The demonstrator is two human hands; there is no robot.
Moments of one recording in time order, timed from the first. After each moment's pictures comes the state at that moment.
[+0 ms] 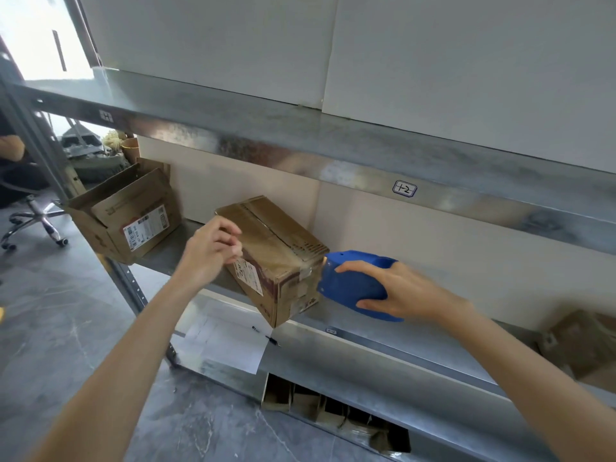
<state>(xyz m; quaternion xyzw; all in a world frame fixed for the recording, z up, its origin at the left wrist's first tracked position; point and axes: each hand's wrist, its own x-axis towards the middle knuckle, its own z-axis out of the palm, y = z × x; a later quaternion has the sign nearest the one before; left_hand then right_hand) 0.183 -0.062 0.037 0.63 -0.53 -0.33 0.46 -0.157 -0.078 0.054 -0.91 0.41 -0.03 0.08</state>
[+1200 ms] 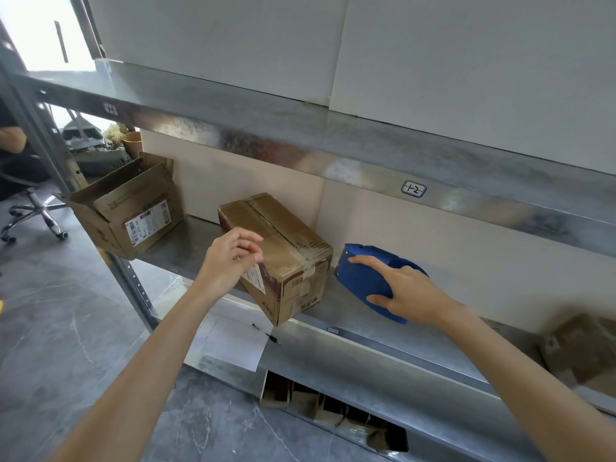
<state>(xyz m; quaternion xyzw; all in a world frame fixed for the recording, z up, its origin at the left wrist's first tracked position) 0.167 -0.060 0.016 0.62 -0.57 -0.31 0.44 -0.162 -0.088 0.032 -0.87 0.49 -0.02 0.08</state>
